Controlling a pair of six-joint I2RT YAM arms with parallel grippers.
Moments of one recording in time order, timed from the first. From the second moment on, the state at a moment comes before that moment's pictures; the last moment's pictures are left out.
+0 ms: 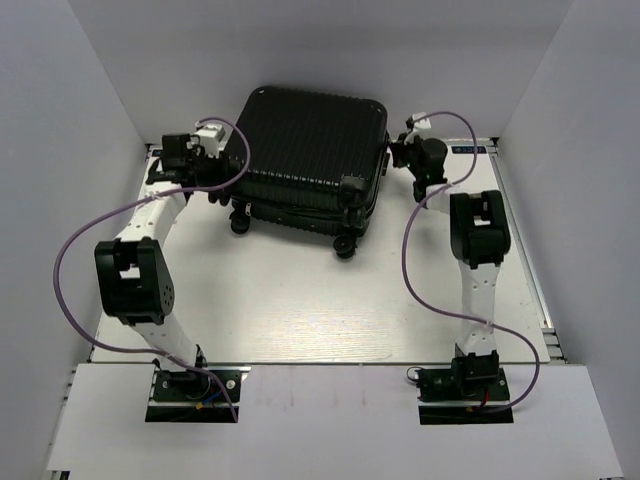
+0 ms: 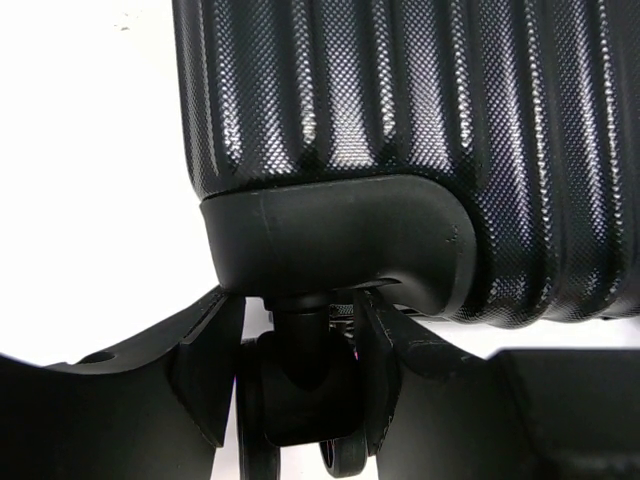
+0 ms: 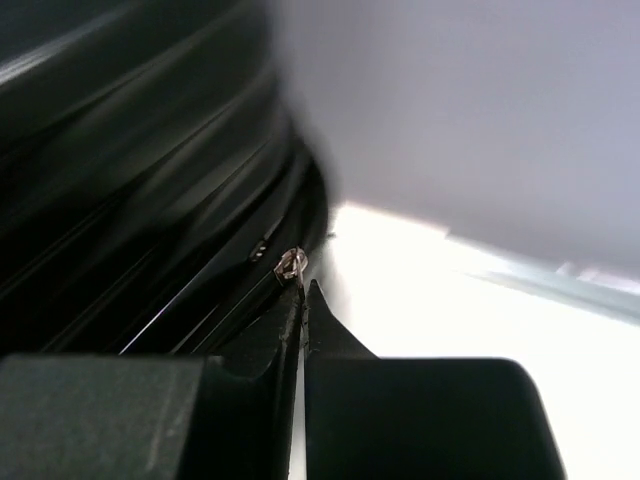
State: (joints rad) left arm 0.01 1.72 1.37 -0.30 0.31 0.13; right arm 0.15 2.28 1.48 0.73 -0.29 0.03
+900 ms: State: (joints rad) left arm 0.29 2.18 2.00 -0.60 0.73 0.18; right arm 0.21 2.40 1.56 0.83 -0.56 -0.04
